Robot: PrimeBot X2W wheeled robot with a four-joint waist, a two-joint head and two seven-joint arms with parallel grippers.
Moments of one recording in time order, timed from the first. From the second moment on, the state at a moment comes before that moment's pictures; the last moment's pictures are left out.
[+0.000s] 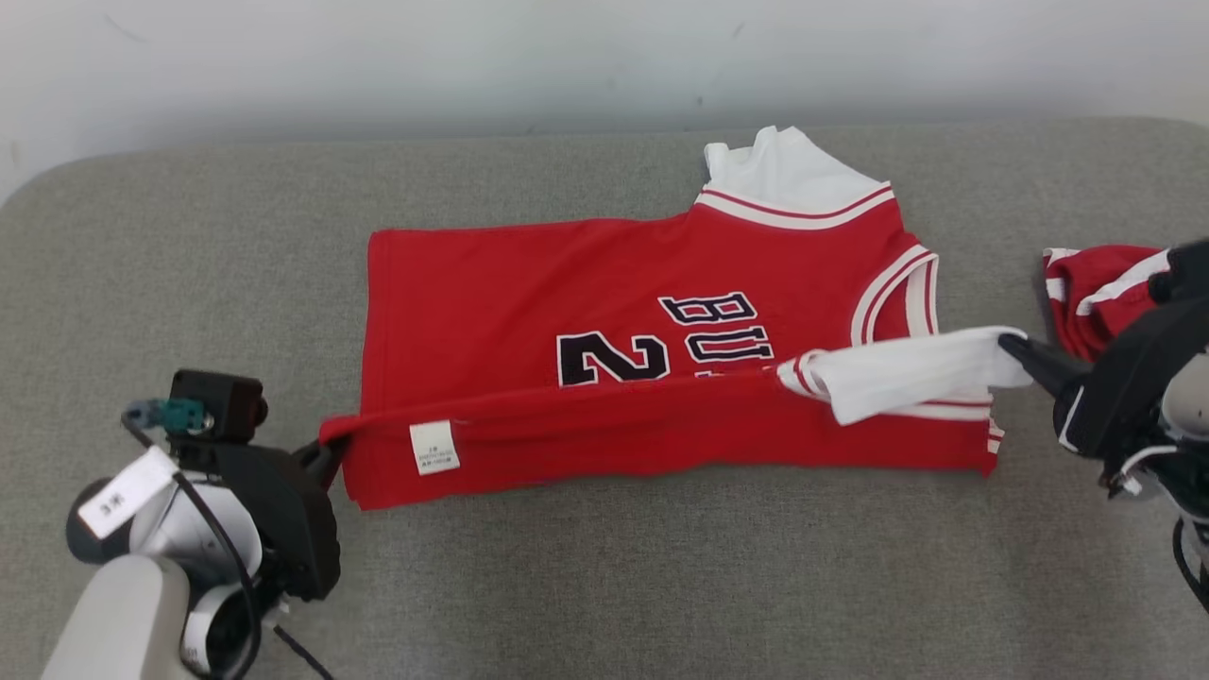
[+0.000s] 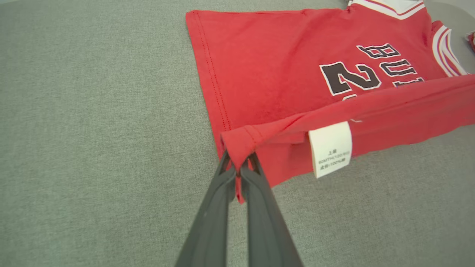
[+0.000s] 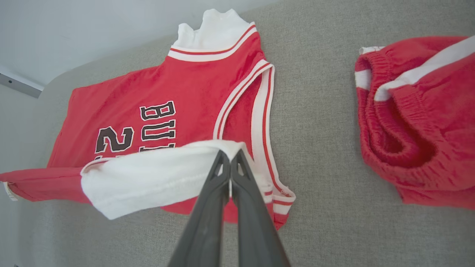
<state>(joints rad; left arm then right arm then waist) -0.33 0.25 -0.21 0.18 -0.36 -0.12 0.57 -0.42 -0.50 0.16 0.22 0.96 0.00 0.61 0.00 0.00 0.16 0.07</state>
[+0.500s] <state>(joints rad) -0.51 0.24 -0.25 0.36 -0.38 -0.12 0.56 -0.66 -0.43 0.26 0.46 0.88 0.03 0.62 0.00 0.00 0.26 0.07</state>
